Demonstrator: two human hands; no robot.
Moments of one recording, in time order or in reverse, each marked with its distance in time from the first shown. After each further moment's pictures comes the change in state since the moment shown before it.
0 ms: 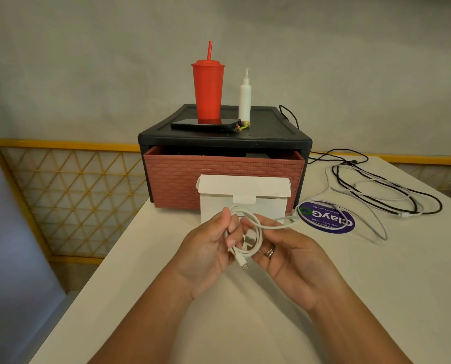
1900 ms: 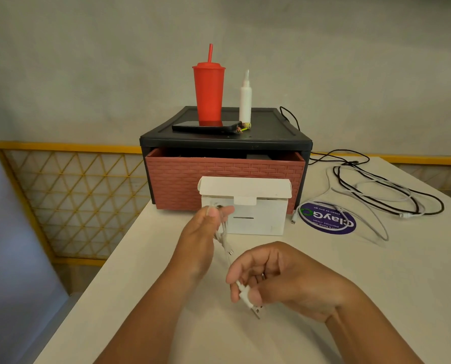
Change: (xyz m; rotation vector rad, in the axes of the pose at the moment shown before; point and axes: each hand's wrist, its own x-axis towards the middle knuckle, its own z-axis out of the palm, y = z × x) left_hand 0.007 -0.005 -0.014 0.495 0.363 0.217; right_hand -0.021 -0.008 0.007 -0.777 -0.534 0.098
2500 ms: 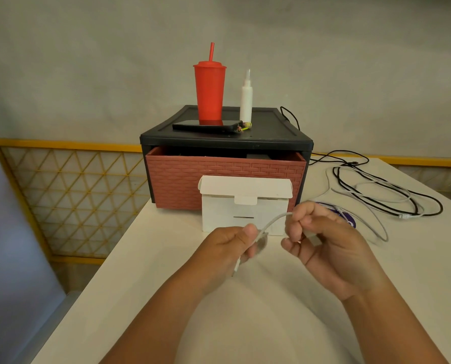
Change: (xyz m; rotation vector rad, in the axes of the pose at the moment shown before) left_hand -0.016 0.016 0.013 0.209 -0.358 0.020; right_hand -0.012 -0.009 -0.026 0.342 0.497 -0.318
